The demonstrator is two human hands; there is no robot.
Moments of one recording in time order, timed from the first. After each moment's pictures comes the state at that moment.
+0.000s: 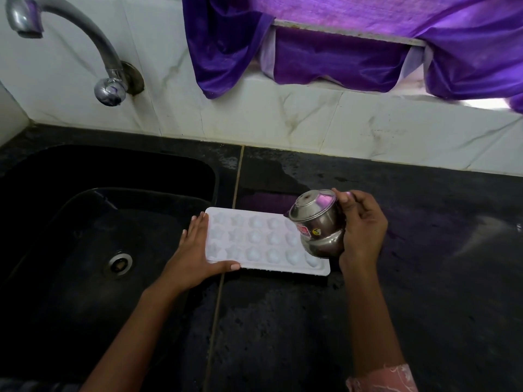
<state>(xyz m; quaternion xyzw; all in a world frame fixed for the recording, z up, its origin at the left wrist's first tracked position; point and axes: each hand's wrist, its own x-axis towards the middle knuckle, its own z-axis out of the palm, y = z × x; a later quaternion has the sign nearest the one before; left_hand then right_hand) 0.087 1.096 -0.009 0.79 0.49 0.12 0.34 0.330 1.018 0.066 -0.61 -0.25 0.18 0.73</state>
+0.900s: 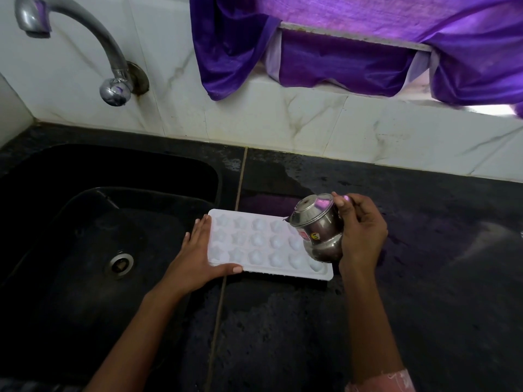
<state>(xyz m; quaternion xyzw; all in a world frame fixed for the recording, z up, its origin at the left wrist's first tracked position) 0.087 1.094 -0.008 0.78 0.49 0.13 0.36 0.324 1.022 0.065 -0.64 -0.28 0.14 0.70</state>
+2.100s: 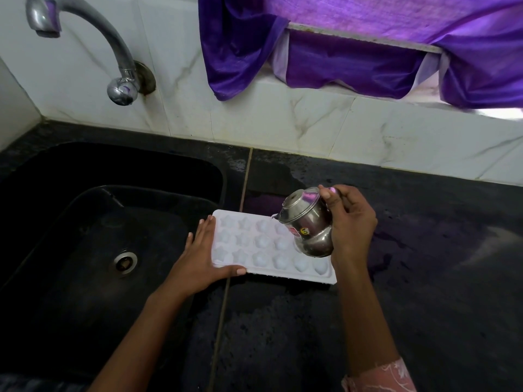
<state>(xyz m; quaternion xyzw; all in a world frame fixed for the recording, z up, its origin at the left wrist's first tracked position) 0.086 1.097 -0.013 0.78 0.49 0.12 0.36 0.309 1.040 0.075 -0.63 -0.32 0.18 0.68</state>
